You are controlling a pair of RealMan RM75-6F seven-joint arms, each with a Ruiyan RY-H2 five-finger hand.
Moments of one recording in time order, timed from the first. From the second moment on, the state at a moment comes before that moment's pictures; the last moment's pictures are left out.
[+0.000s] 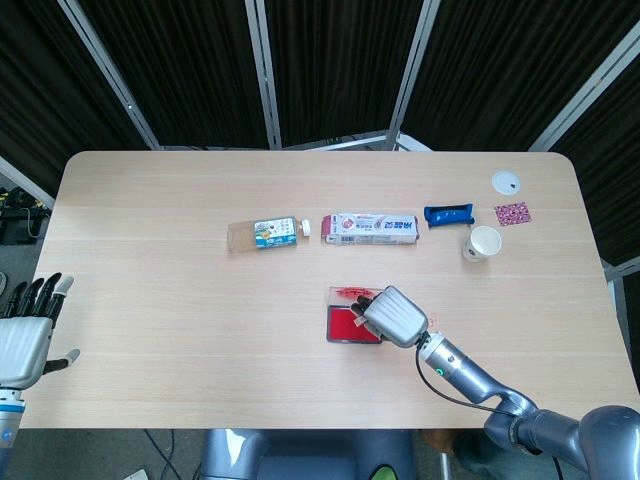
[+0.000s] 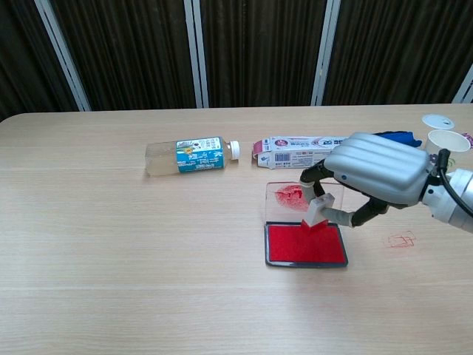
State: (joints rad) left arm -0.13 -1.10 -0.03 -1.76 1.38 1.40 0.37; right arm 0.67 -1.69 -0.01 -1.03 -1.78 1.19 -0.02
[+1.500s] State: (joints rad) left arm -0.14 -1.09 -0.03 -1.76 1.37 1.38 0.35; right arm 0.66 -1.83 -0.06 -0.84 -1.74 1.19 0.01
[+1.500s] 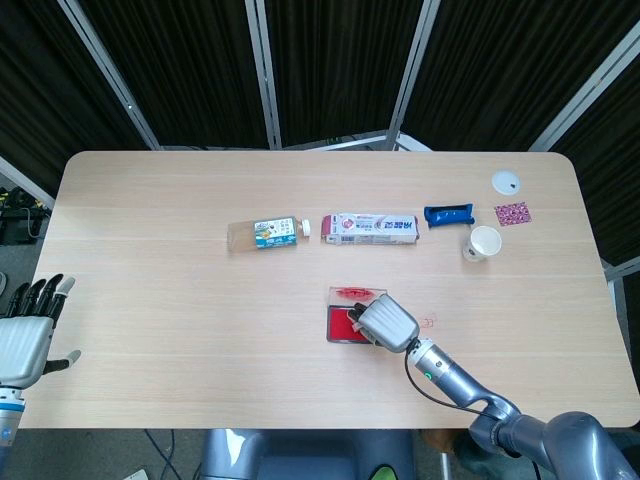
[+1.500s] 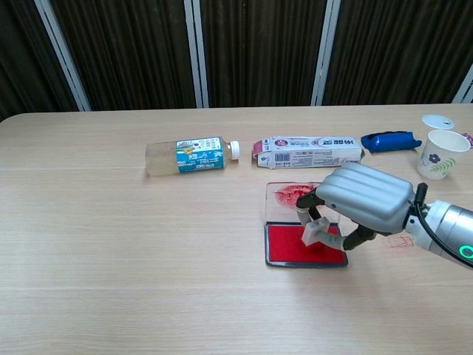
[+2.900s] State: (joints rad) left arm -0.13 -1.08 -0.01 -1.78 1.40 1.40 0.35; right arm 0.54 -1.71 -0.08 -0.72 -1.69 1.25 0.14
